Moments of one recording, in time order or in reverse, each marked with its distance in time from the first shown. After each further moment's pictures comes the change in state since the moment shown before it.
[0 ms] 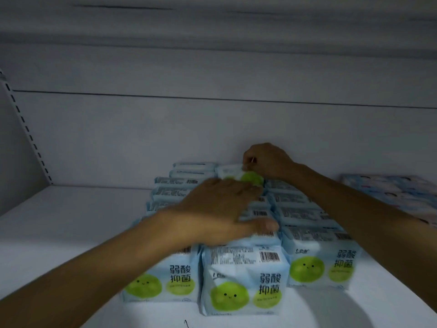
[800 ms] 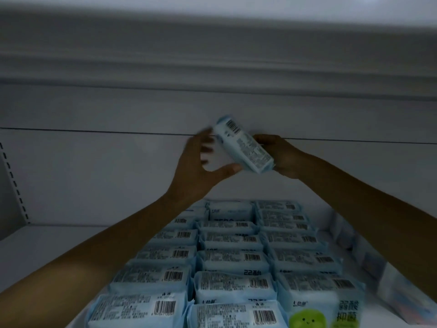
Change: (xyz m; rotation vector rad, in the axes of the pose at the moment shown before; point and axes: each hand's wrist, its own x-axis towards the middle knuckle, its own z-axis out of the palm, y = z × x) left_hand 0.092 -0.074 -0.024 -0.860 0.964 -0.002; right_hand 0.012 -0.007 -0.084 0.963 0.077 0.184
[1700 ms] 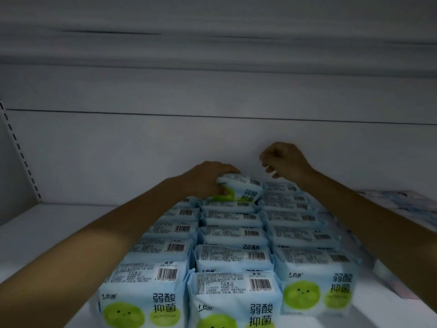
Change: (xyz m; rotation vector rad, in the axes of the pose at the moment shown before) left_hand -0.009 -0.044 0.005 0.430 -0.787 -0.115; right_hand -0.022 0.066 0.000 -0.237 0.282 -0.045
